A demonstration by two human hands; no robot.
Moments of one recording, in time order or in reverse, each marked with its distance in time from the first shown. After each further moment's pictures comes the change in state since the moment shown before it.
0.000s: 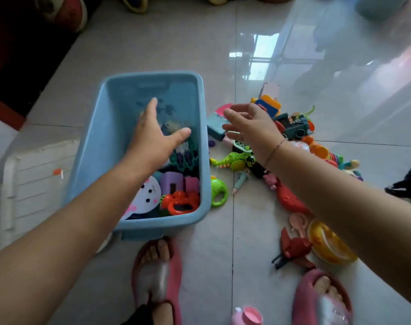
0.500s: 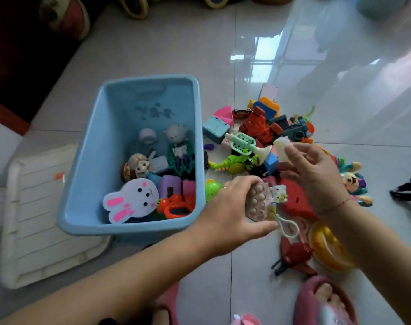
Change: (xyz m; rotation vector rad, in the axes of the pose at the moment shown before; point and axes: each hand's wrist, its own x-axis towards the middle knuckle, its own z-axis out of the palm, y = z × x) left_hand -0.117 0.052 0.080 -0.018 -0.478 0.381; right_hand -0.072 0.040 -0.094 0.115 0.211 -0.005
